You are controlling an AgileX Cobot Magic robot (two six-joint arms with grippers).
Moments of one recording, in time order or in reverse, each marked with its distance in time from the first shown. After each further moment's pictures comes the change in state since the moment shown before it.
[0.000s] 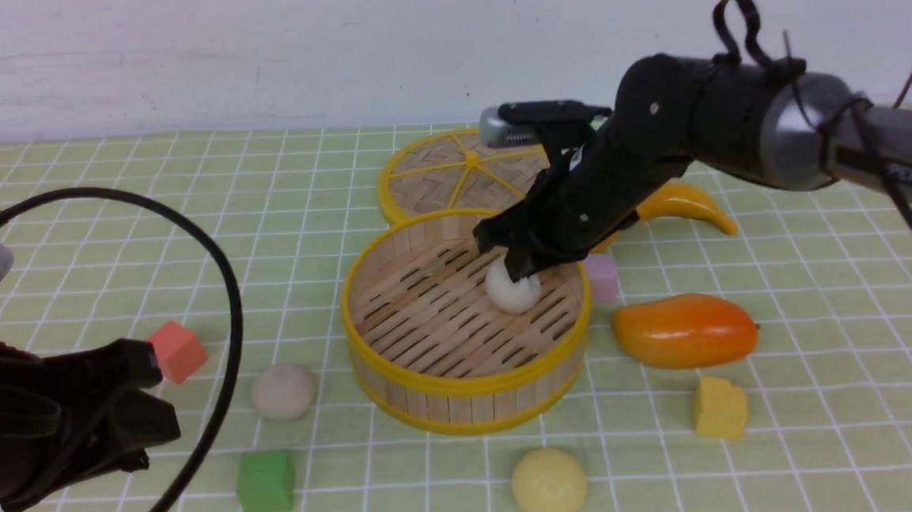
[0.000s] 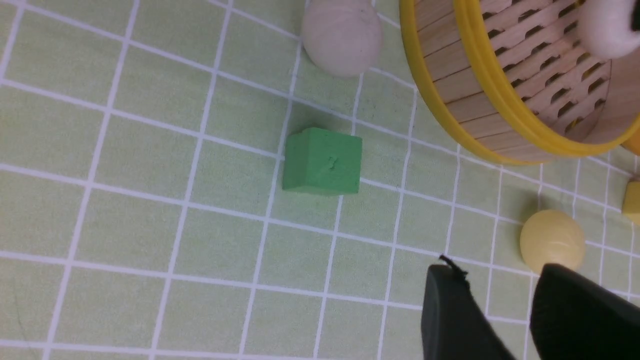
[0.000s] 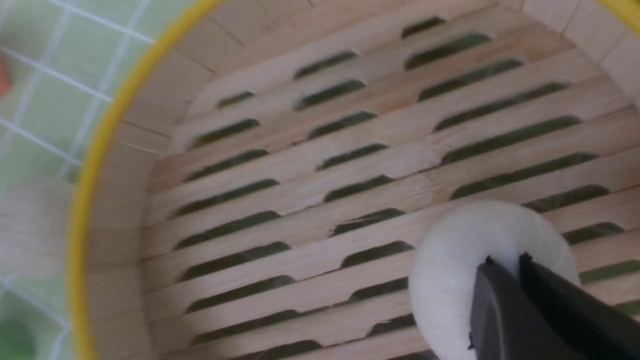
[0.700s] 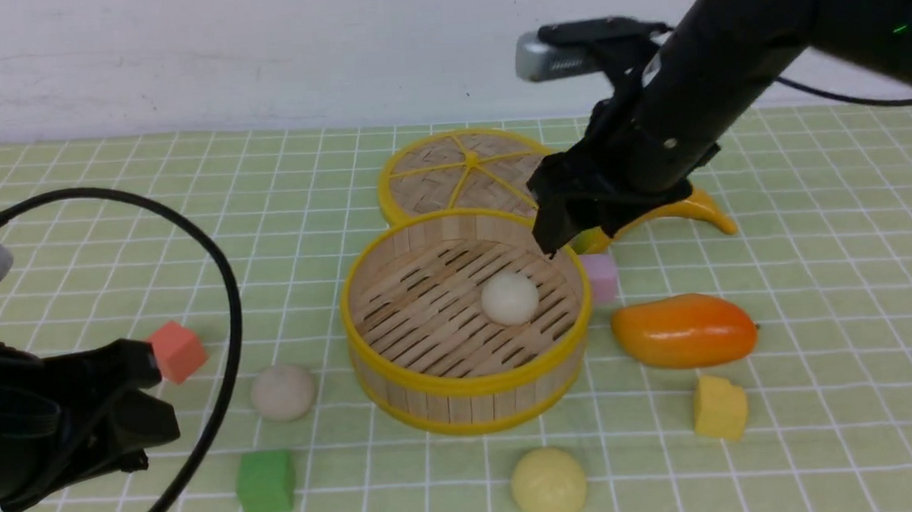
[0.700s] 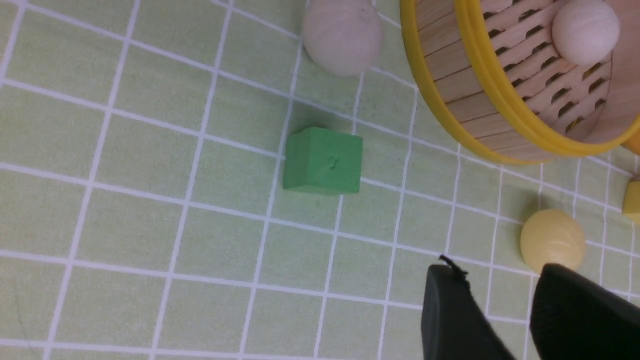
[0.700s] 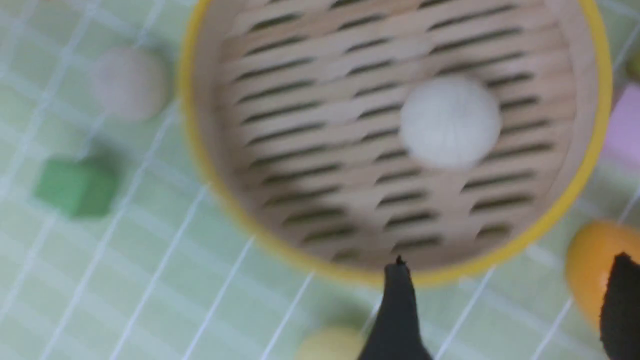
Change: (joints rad) right arm 0.014 -0.315 0.045 -0.060 0.349 -0.007; left arm 0.000 0.000 0.000 -0.001 0.001 0.000
